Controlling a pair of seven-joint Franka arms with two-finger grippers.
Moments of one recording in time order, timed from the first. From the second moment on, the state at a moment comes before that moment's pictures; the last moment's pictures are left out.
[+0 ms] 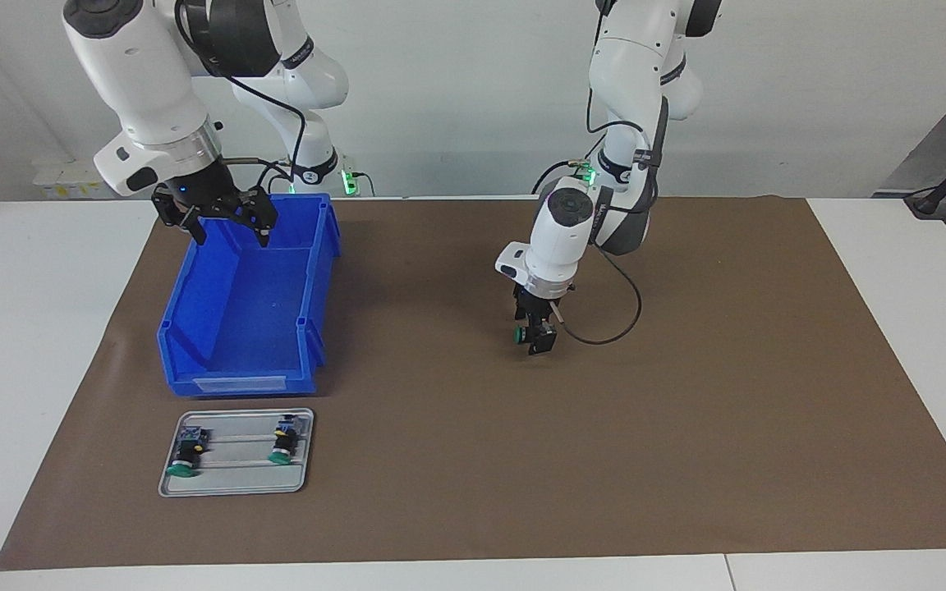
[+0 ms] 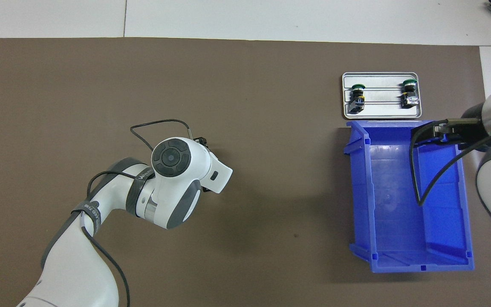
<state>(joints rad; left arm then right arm) -0.63 0.32 0.05 -2.05 -0.12 2.48 0.92 0.02 -0.01 0.03 -1.67 -0.01 1.64 0.13</state>
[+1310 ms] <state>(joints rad) -0.63 0.32 0.05 -2.07 -0.12 2.51 0.94 0.02 -0.01 0.03 -1.67 -0.01 1.64 0.13</state>
